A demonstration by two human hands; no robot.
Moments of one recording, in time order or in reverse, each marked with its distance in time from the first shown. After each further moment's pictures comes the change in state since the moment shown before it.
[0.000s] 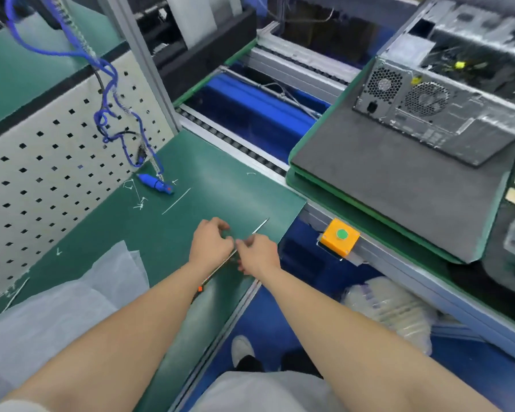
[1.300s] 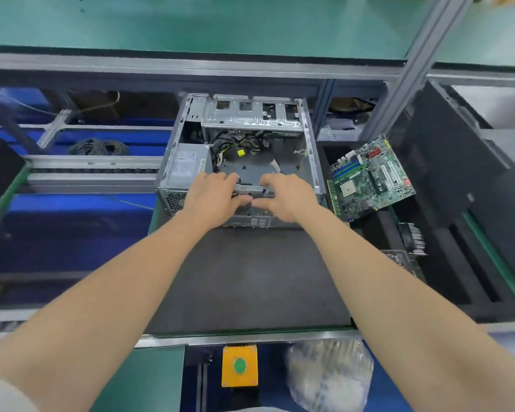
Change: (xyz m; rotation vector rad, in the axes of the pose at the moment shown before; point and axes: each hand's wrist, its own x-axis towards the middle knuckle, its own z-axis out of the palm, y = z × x) left_hand 0.181 0.493 0.132 0.704 -0.042 1.260; right_hand 0.103 -0.022 -0.500 -0.621 0.655 -0.061
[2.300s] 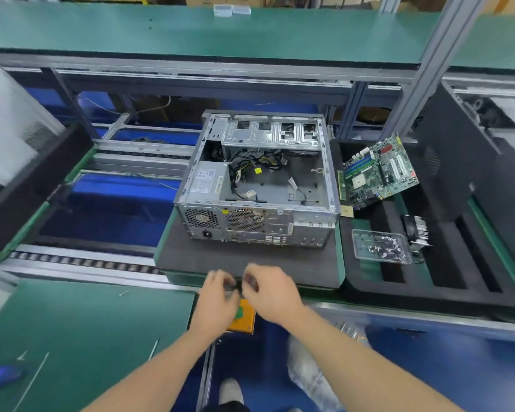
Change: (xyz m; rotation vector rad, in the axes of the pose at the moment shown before) left_hand -0.283 0.115 0.101 -0.798 0.063 -0.565; right_hand -0.232 -0.033 0.135 0.292 -0.030 -0.146
